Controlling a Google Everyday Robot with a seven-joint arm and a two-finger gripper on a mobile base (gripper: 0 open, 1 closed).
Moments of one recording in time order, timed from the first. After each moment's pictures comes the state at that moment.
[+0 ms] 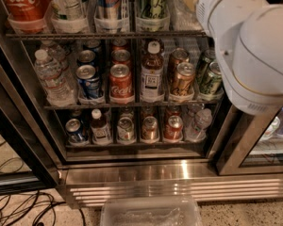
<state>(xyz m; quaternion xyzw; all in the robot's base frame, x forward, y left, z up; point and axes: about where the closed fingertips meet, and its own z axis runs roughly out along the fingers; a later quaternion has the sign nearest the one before) 0.597 -0.152 1.124 -0.07 0.64 -0.06 0.76</state>
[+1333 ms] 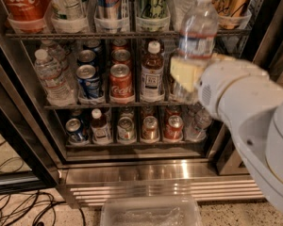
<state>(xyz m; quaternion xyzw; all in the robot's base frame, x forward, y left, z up) 0.497 -0.132 0.998 -0.08 0.76 0.03 0.65</state>
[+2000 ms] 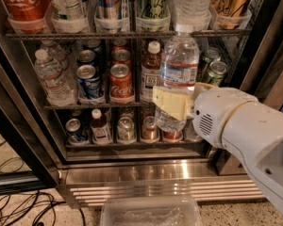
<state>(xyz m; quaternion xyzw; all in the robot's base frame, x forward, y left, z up) 0.455 -0.092 0.957 -0.13 0.78 0.17 0.59</state>
